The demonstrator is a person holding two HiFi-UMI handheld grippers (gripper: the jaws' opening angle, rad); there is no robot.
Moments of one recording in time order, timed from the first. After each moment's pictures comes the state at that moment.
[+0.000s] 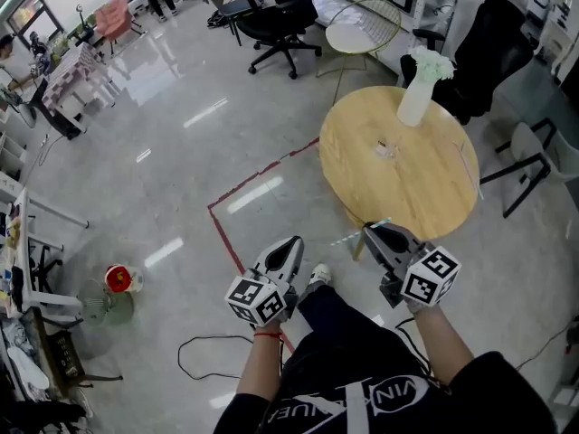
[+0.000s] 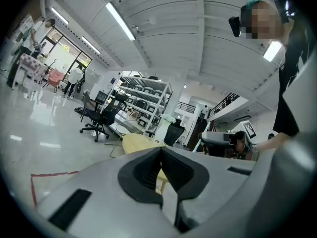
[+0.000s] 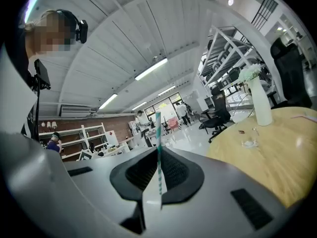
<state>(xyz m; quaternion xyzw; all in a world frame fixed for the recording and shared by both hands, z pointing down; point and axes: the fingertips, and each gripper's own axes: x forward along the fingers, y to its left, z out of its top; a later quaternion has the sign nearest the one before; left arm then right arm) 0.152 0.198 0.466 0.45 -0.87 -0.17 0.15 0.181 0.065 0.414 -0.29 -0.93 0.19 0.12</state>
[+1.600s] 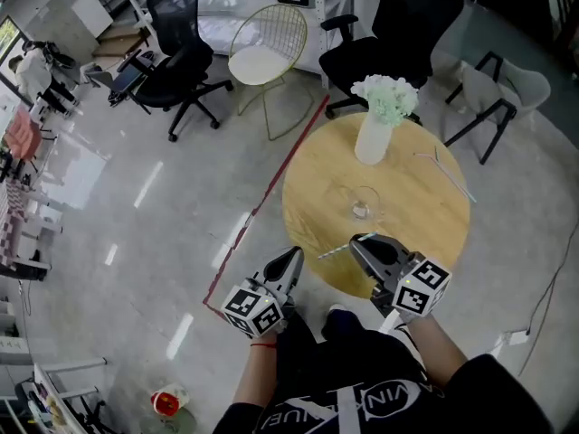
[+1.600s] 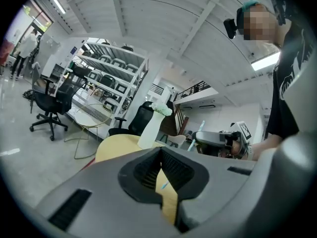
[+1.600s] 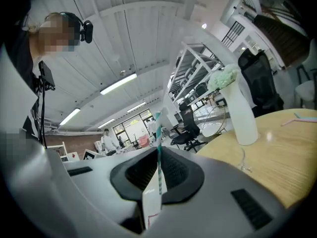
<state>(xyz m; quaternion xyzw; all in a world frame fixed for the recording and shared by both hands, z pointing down) -0.111 0.050 0.462 0.65 -0.72 -0.11 0.21 -0.043 -0.036 0.421 -0.09 -0.96 0.25 0.06</state>
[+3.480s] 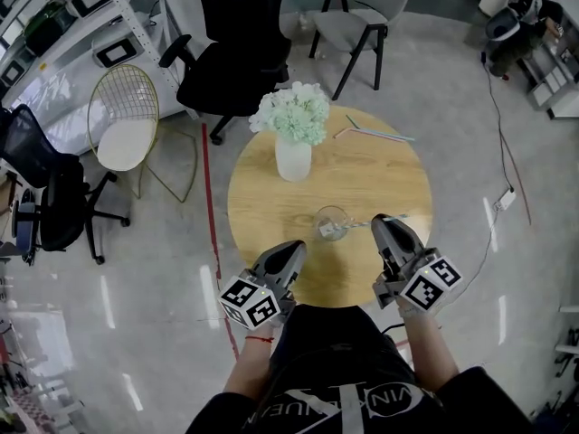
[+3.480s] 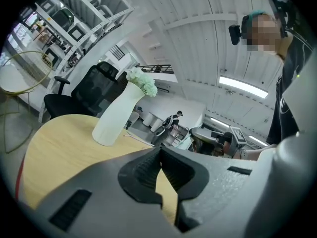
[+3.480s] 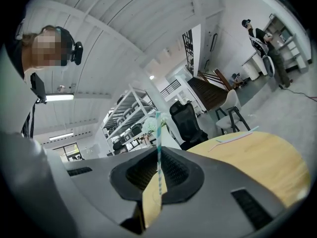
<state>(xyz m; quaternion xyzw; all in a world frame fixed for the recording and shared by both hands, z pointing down) -0.157 -0.104 0.493 0.86 -0.40 -0.08 0.30 -0.018 -0.154 0.421 0.38 -0.88 0.27 -0.07</state>
